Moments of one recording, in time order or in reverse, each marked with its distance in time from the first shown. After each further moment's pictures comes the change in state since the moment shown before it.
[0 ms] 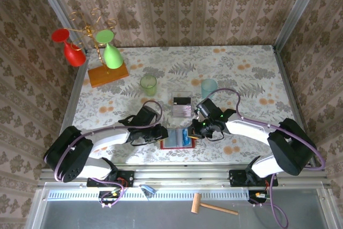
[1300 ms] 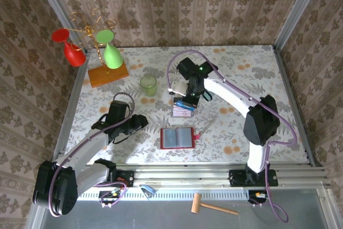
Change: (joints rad) left arm 0.377 -0.328 -0.042 -0.191 0.008 0.153; right arm -0.059 0.460 1.025 -0.823 0.302 -1.458
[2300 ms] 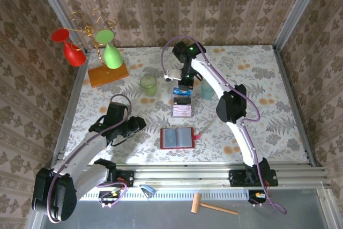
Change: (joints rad) left arm 0.007 -0.069 -0.001 -0.095 -0.020 -0.035; right arm -0.101 0.565 0.794 -0.359 -0.039 -0.286
